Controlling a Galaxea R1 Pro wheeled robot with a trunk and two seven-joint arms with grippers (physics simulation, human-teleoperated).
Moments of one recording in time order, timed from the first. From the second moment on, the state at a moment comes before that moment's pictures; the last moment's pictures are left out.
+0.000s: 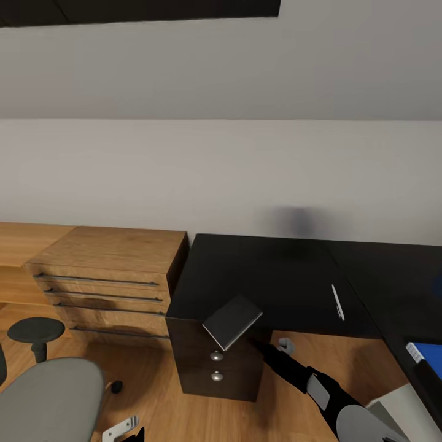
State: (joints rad) left arm -0.16 0.01 0.02 -0.58 0.37 -0.10 0.09; right arm -0.64 0.01 -0.40 -0.22 -0.19 0.18 0.89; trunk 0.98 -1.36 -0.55
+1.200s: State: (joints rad) left arm -0.16 0.01 0.02 -0.57 0.37 -0.11 0.09; right arm -0.64 0.01 -0.40 -0.22 -0.19 0.18 0.88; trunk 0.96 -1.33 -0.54
